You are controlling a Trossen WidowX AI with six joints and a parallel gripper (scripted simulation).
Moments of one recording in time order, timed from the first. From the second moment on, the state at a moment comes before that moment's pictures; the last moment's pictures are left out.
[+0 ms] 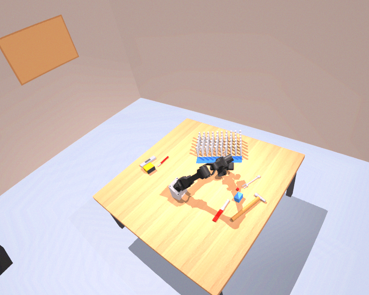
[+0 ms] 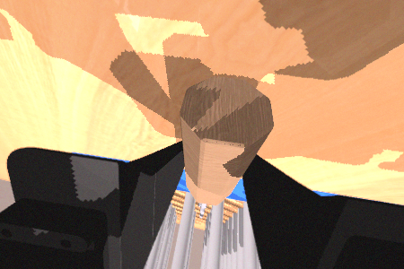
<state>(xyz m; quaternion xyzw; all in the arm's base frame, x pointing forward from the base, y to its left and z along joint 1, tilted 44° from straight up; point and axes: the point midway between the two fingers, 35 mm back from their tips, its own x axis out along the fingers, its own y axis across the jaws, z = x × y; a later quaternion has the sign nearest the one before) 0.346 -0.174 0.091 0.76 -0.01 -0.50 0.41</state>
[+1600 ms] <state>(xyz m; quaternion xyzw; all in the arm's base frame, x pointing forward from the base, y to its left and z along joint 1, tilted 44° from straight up) 0.315 -0.183 0.101 0.76 -0.01 -0.50 0.41</state>
